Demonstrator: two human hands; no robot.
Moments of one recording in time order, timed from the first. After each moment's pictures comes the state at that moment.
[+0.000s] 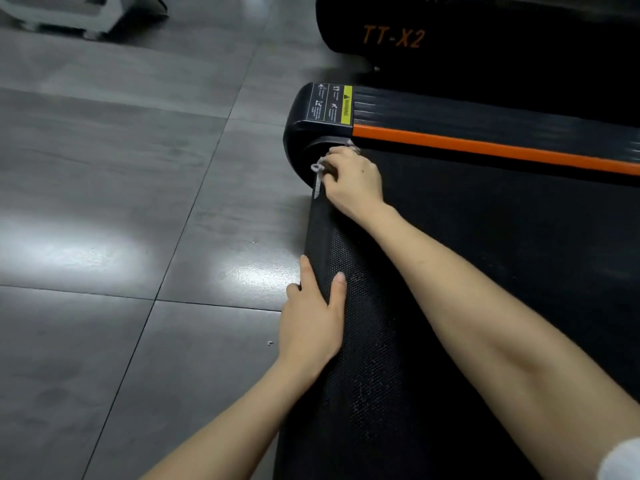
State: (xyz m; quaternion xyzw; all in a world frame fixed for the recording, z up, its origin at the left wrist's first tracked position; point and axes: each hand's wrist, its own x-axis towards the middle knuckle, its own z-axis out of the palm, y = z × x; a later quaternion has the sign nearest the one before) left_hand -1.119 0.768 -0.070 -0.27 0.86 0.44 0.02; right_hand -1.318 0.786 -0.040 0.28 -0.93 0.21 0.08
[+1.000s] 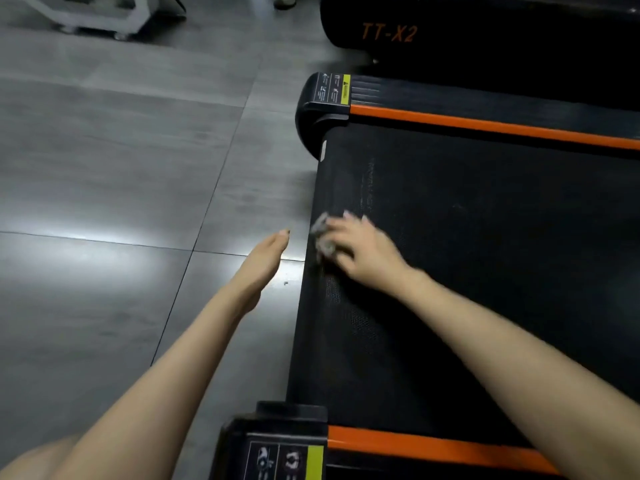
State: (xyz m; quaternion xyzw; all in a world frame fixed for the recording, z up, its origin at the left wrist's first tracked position) left_hand -1.029 0.711 -0.026 -0.28 0.72 0.64 0.07; right_hand -1.115 0.879 -0.024 0.40 -0.89 0.19 -0.06
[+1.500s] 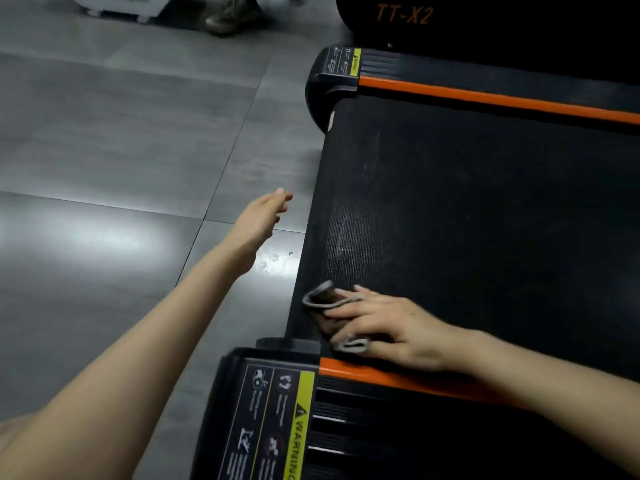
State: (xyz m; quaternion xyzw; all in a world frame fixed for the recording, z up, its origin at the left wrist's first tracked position) left_hand -0.998 0.720 -0.009 -0.26 0.74 0.62 0.01; right_hand -1.000 0.976 -0.024 0.57 -0.74 0.26 -0.25
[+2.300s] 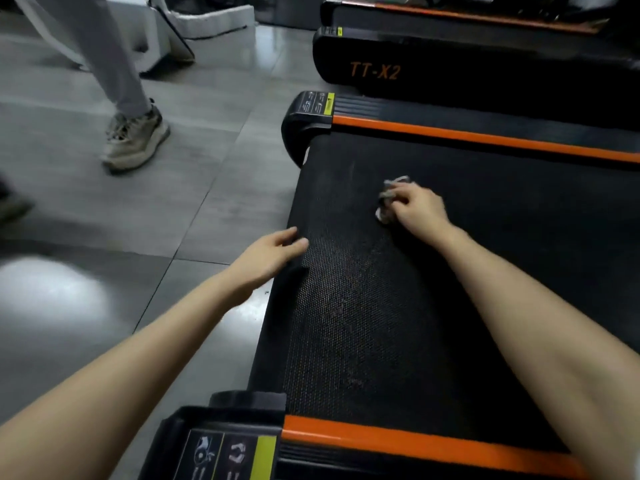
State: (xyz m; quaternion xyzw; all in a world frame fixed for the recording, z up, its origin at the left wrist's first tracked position) left_hand -1.022 0.757 -0.022 -0.15 0.79 0.59 0.07; right_hand -1.205 0.963 -0.027 0.22 -0.95 0.23 0.02
